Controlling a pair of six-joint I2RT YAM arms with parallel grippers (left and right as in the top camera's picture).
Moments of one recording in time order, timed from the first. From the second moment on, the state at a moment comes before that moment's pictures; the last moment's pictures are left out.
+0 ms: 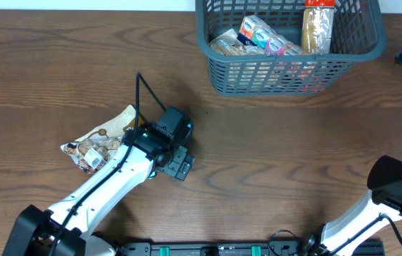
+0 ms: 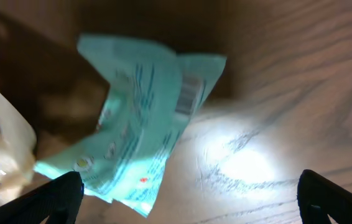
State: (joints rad) left arm -0.58 1.46 0.91 -0.80 -0.04 -0.07; right arm -0.46 1.99 2.47 -1.69 0.08 0.37
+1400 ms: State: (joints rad) left arm -0.48 1.67 0.95 -0.75 -0.04 -0.10; right arm -0.46 1.99 2.47 -1.67 0.07 0.37
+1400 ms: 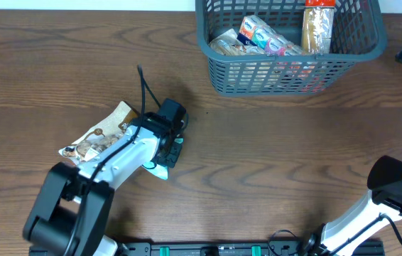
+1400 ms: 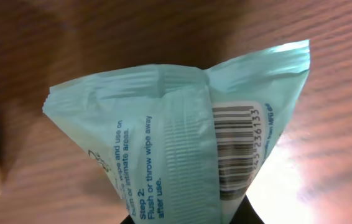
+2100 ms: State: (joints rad) left arm -0.68 1.54 1.88 -0.67 -0.34 -0.11; right arm -0.46 1.99 2.47 -1.67 0.09 0.37
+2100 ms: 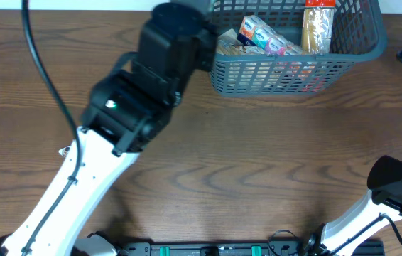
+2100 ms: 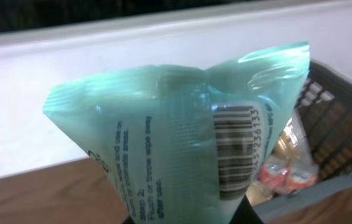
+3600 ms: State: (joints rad) left arm -0.66 2.04 1.88 -0.05 -0.38 -0.10; right arm -0.66 1.99 2.47 -1.68 0.21 0.37
